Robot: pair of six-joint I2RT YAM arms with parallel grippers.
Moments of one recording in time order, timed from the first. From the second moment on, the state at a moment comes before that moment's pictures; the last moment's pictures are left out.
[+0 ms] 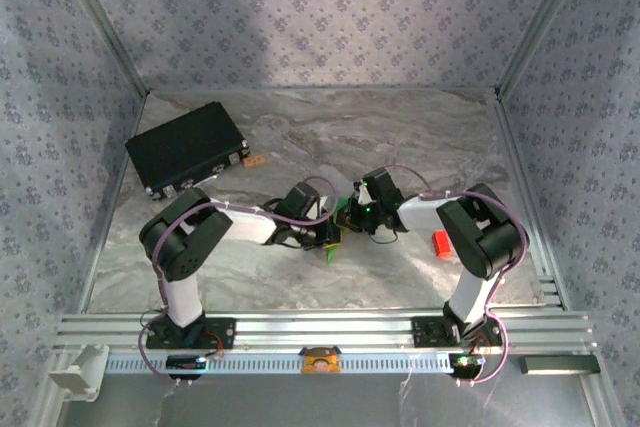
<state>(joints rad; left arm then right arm) -0.82 1.83 0.79 0.18 0.51 -0.94 0.54 1.75 0.73 0.11 -0.51 0.83</state>
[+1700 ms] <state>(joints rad) -0.89 1.38 0.58 -0.07 0.42 -0.84 0.56 1.72 0.69 0.12 -0.51 0.86</state>
